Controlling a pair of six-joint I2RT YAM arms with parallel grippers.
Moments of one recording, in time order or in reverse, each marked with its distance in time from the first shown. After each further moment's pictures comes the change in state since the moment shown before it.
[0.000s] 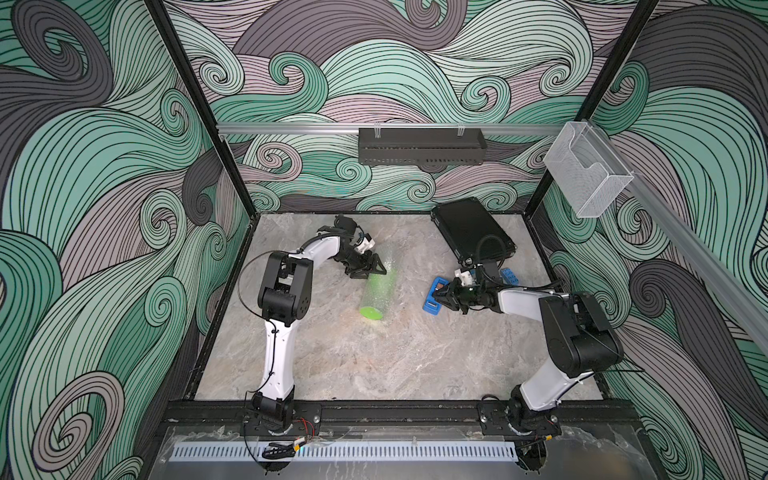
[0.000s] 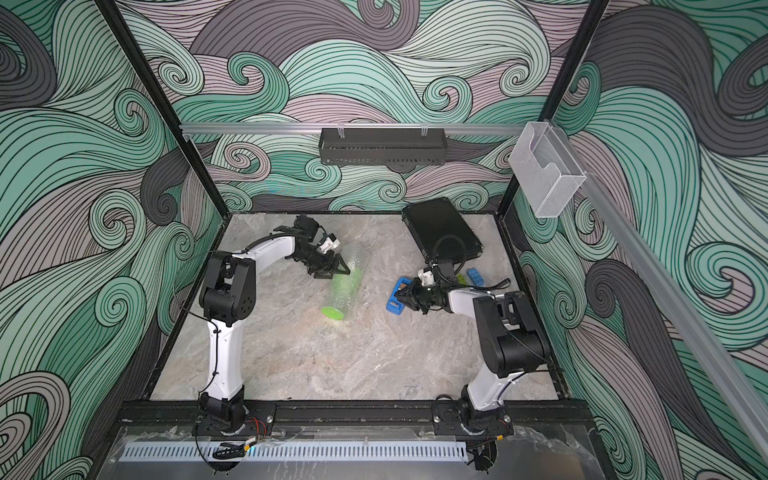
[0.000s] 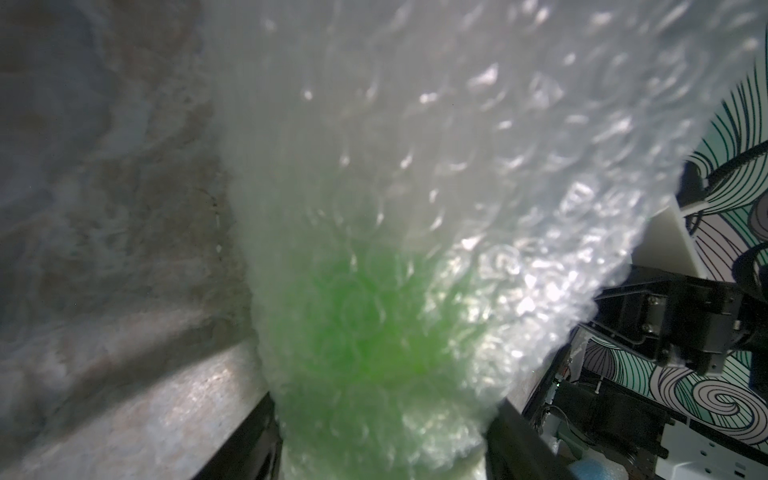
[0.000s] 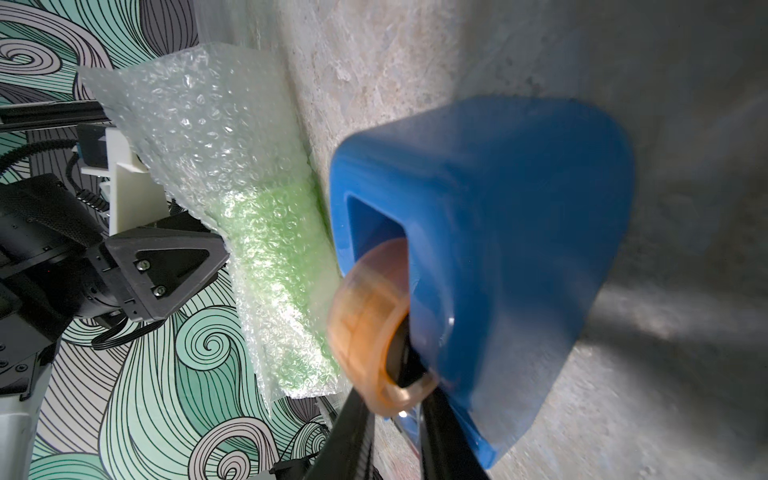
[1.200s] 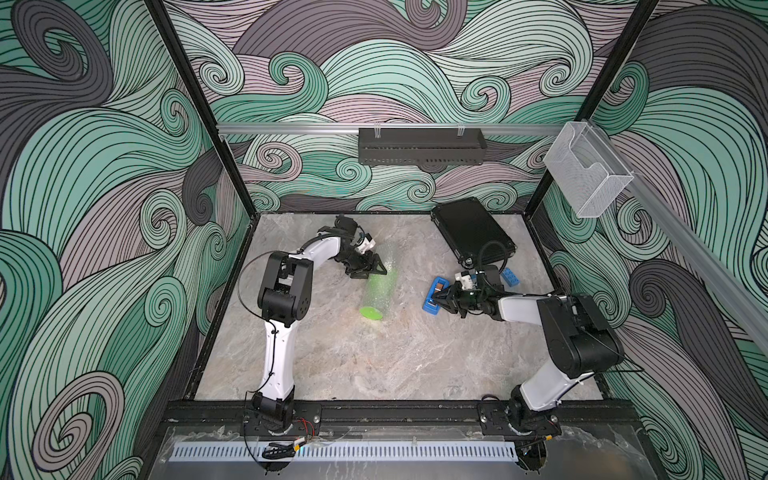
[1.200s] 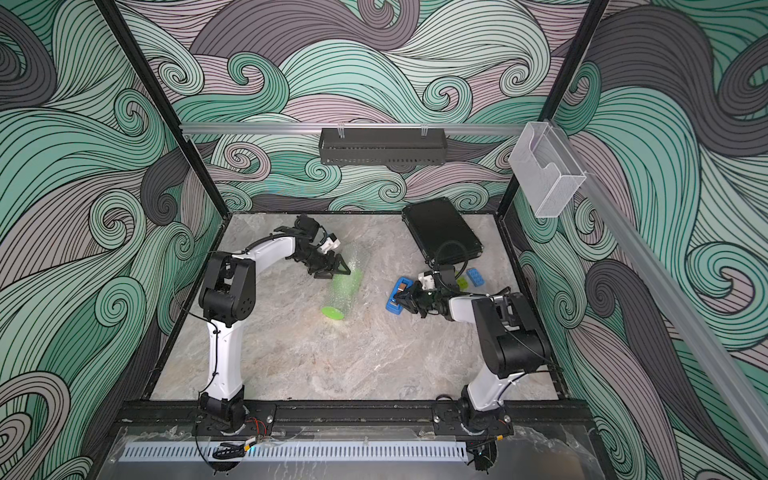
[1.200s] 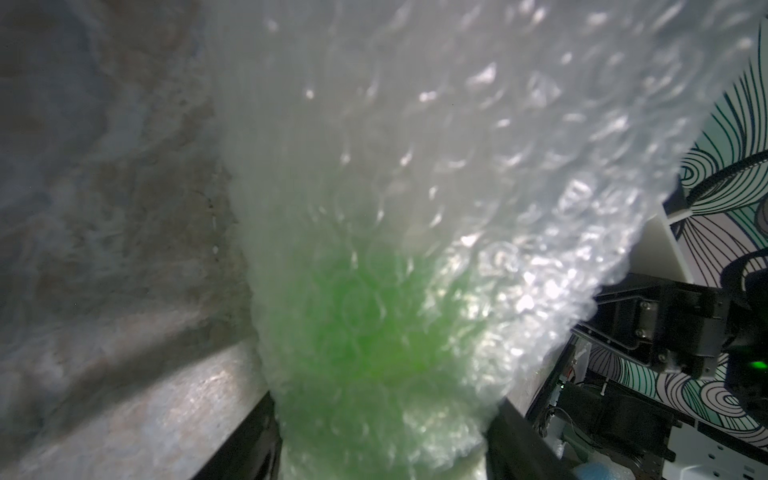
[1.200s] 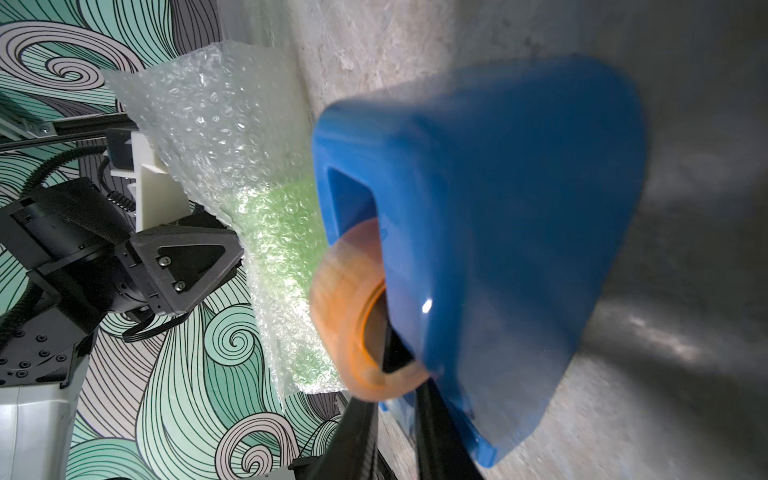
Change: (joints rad) left arm -0.005 -0.008 -0.009 0.011 -0.009 0.000; right arm 0.004 0.003 -0.084 0.174 -0.030 0.098
